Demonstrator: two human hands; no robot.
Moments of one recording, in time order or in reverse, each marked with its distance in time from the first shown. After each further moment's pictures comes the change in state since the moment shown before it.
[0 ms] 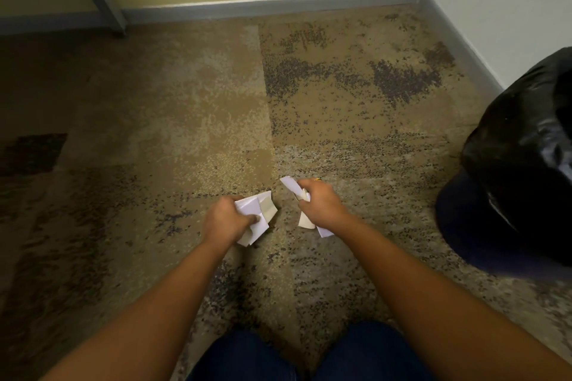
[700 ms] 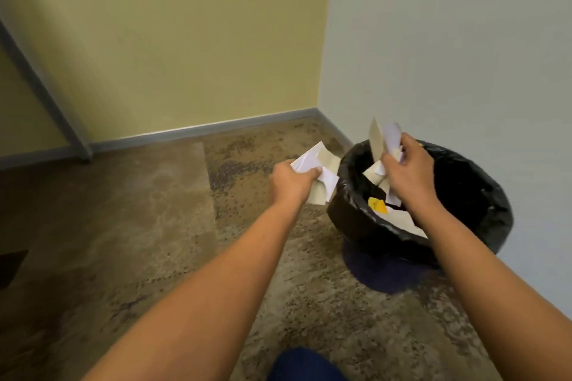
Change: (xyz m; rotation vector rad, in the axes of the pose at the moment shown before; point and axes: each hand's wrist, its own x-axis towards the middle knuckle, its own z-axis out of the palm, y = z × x) left_hand -0.170 0.260 -0.007 -0.629 -0.054 0.424; right_hand -0.198 0.032 -0.266 0.225 1.043 -0.021
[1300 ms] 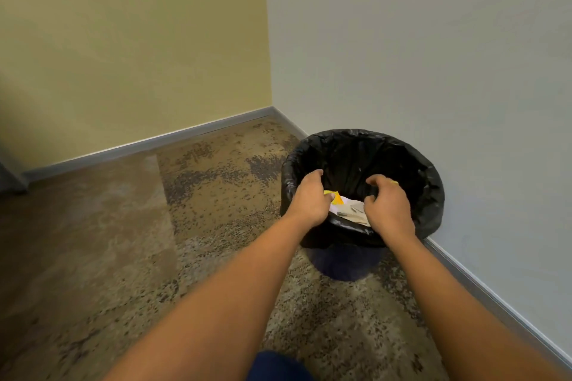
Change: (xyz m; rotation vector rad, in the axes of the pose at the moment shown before) left_hand -0.032 0.000 0.104 0.584 -0.468 0.318; right_hand -0.027 0.101 -0.027 -0.302 -0.015 0.224
